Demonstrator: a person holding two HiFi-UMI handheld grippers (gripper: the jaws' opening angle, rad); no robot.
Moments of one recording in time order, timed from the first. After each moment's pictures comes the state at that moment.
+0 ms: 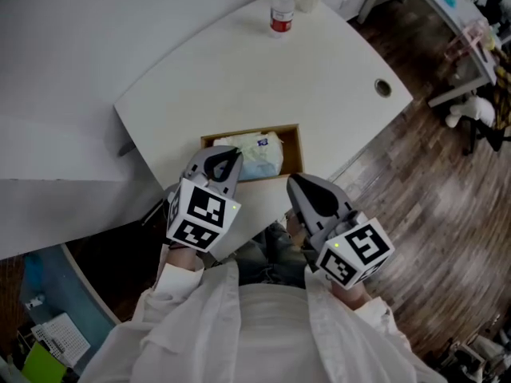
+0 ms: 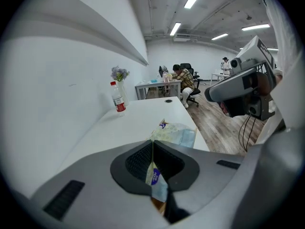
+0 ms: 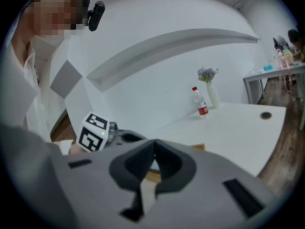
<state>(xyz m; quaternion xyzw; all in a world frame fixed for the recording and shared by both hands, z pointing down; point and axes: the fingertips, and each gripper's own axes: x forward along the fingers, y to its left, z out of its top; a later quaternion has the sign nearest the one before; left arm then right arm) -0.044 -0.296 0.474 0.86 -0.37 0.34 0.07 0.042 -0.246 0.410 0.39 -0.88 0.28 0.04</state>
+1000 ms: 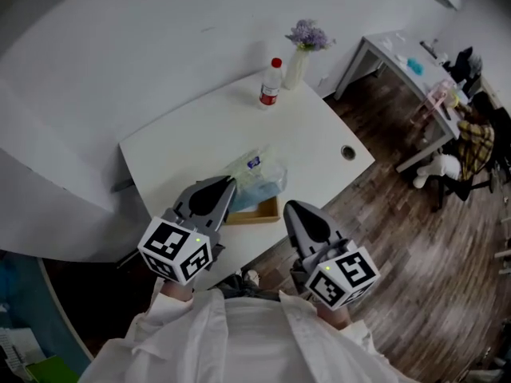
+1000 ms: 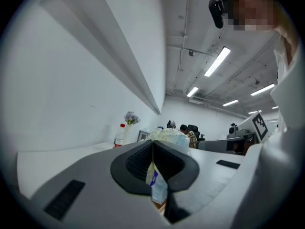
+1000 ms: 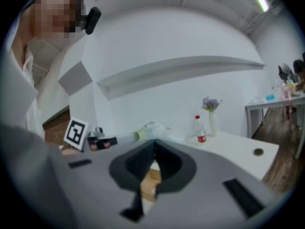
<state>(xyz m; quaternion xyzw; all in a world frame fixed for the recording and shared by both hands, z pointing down) -0.042 -0.287 0.322 0.89 -0.43 -0.02 0.13 0.060 -0.245 0.319 0.42 -0.89 0.17 0.01</state>
